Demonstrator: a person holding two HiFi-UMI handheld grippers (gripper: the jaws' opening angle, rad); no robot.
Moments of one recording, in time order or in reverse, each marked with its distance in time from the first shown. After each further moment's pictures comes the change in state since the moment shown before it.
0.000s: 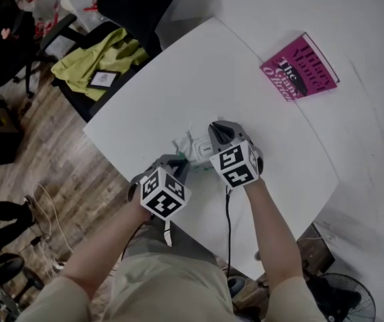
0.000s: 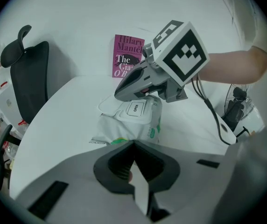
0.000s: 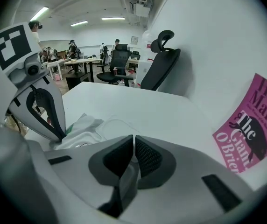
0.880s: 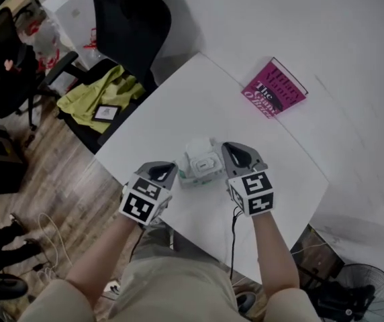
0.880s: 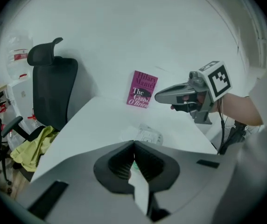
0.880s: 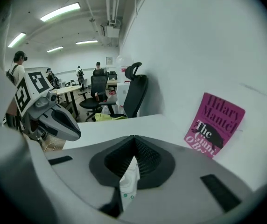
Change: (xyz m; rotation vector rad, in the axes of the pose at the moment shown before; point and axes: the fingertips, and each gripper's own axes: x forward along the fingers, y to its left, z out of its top) left arm -0.109 0.039 0.061 -0.179 -0.225 0.009; right arm -0.138 -0.027 0.069 0.307 -0.195 -0.153
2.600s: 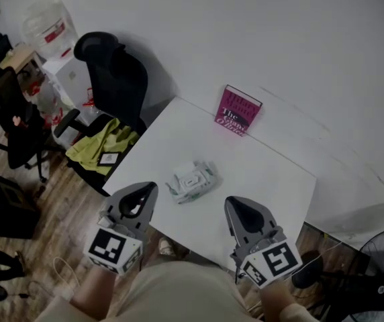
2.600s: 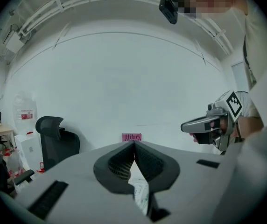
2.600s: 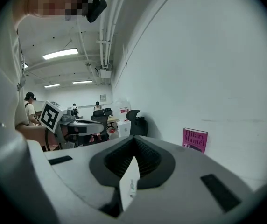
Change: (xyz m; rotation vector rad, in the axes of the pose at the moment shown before) left arm -0.212 -0.114 0.138 0.247 -0.545 0.069; right arm -0.267 0.075 0.084 0.188 -0.426 -0.030
